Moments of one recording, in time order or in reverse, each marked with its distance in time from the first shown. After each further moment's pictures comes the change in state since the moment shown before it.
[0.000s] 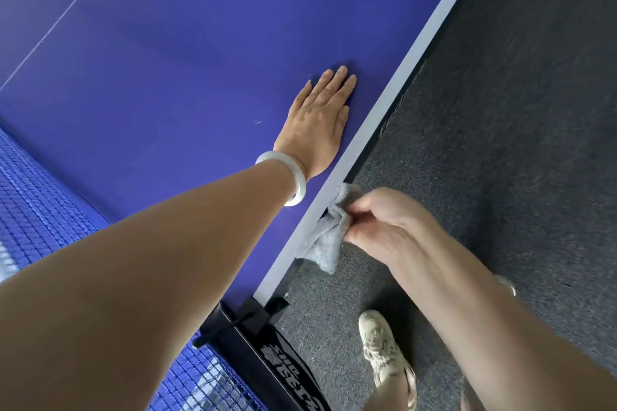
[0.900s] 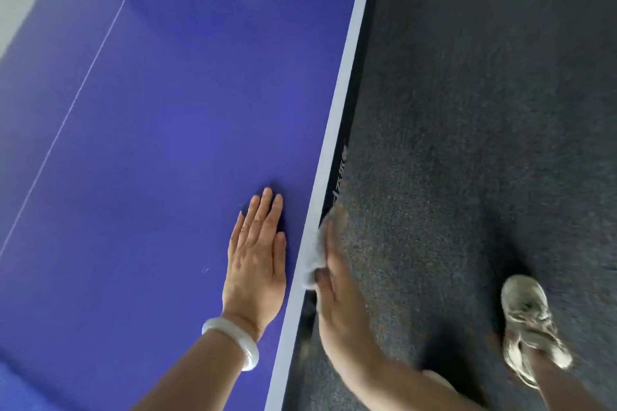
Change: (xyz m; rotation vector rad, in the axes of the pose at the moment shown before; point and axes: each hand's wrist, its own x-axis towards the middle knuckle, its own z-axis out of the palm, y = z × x) left_hand 0.003 0.008 -0.004 -0.021 -0.019 0.000; right_hand 0.045 -0.011 -0.013 -0.534 -0.061 -1.134
